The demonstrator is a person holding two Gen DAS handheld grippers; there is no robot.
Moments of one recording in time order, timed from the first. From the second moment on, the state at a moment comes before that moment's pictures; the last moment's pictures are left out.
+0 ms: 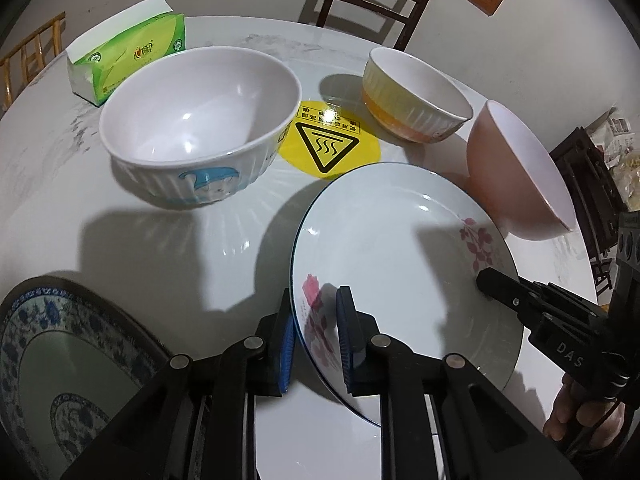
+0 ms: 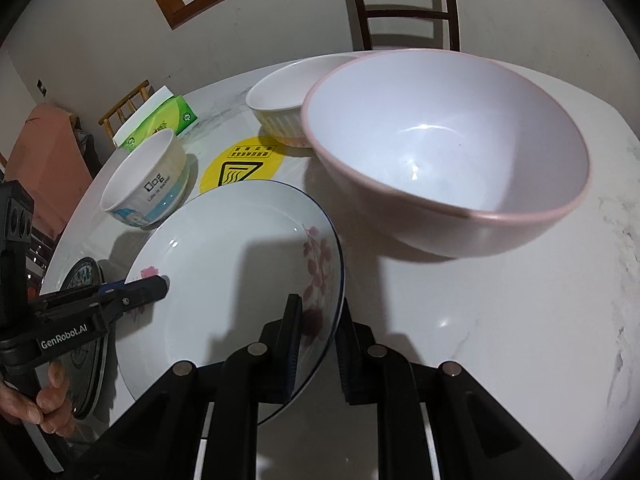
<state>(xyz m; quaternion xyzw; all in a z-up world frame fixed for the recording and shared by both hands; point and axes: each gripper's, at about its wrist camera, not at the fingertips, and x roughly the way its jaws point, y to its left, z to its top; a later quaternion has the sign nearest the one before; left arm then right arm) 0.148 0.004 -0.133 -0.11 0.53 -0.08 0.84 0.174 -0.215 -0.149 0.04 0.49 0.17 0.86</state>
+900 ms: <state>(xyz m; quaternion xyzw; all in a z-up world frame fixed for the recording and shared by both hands) 0.094 0.043 -0.095 -0.12 0.49 -0.05 0.86 0.134 -0.168 -0.113 0.02 0.45 0.21 0.87</state>
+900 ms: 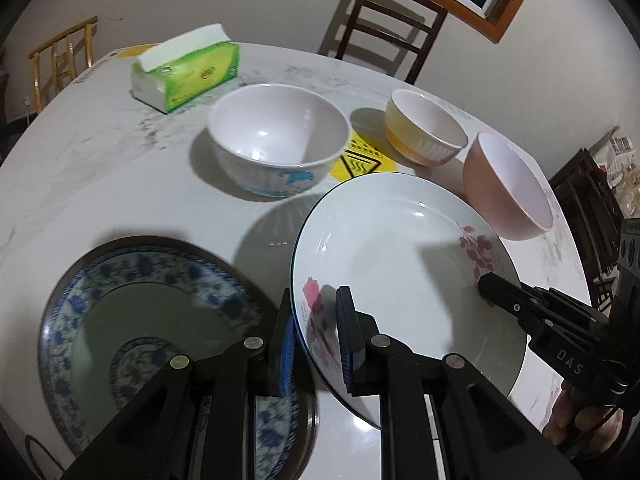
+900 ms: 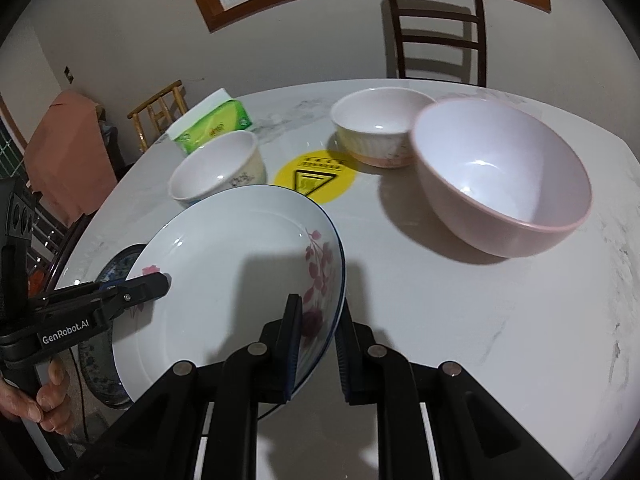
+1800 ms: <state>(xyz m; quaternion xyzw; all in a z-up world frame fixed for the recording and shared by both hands) 0.023 0.142 -0.072 -0.16 0.46 0.03 0.87 0.097 -0.064 -0.096 -0.02 0.44 0.29 0.85</state>
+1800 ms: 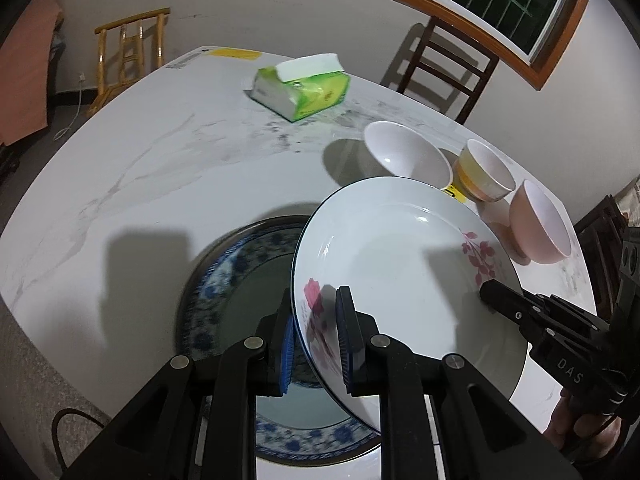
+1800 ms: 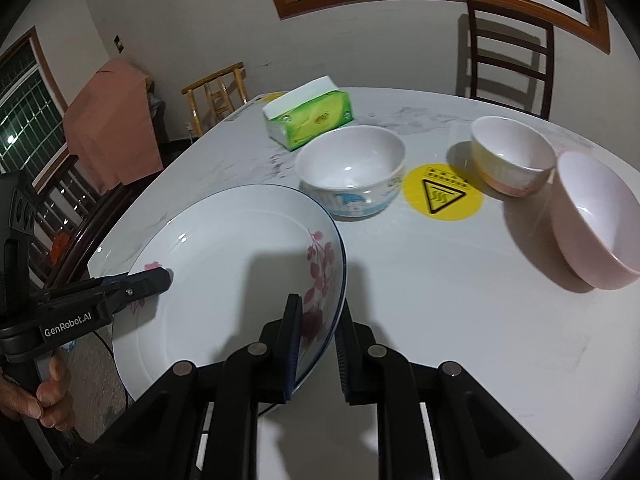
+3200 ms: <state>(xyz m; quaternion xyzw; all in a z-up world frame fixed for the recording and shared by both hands) 0.009 0.191 -0.114 -0.19 0.50 0.07 0.84 0.094 -0.015 -0.135 -0.03 0.49 0.31 0.82</state>
